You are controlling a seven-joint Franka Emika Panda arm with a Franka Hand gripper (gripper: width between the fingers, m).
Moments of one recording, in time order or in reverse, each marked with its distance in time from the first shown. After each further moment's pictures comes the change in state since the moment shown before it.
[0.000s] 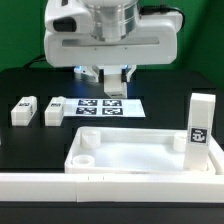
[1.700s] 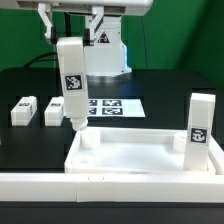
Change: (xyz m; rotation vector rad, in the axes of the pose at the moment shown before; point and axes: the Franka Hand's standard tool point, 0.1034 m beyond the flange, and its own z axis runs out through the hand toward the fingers) arm 0.076 0.047 -0.121 -0.106 0.886 -0.059
